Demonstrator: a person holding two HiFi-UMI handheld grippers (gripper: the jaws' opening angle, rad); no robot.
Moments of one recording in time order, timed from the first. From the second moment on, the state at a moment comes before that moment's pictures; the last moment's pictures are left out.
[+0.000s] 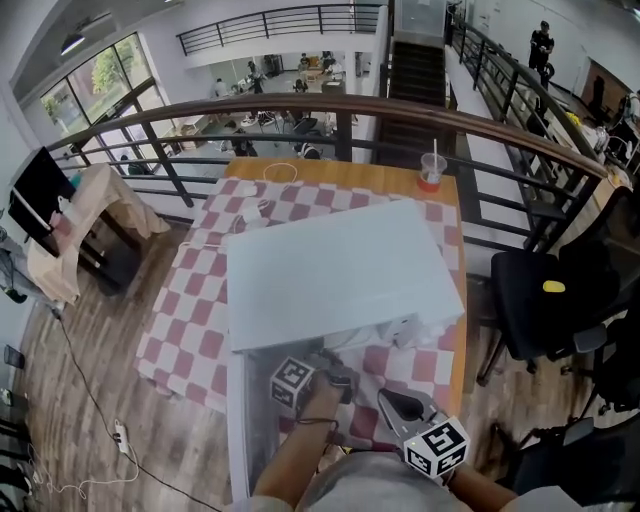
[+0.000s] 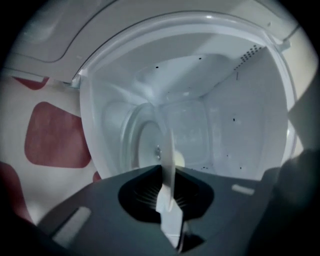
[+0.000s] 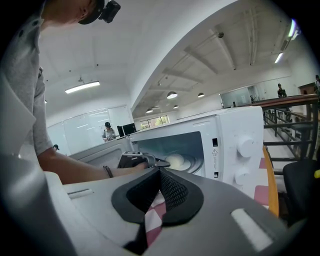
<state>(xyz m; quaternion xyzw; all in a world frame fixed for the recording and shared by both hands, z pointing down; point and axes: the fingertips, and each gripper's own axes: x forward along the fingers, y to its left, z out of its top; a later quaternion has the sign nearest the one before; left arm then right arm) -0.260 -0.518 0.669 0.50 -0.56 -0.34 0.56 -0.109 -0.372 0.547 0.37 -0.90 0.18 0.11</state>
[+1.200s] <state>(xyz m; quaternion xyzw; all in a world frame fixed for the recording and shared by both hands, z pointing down) -0.223 -0.486 0.676 0.68 -0.63 0.20 0.31 -0.115 -0.349 0.554 0.36 -0.91 0.16 0.13</state>
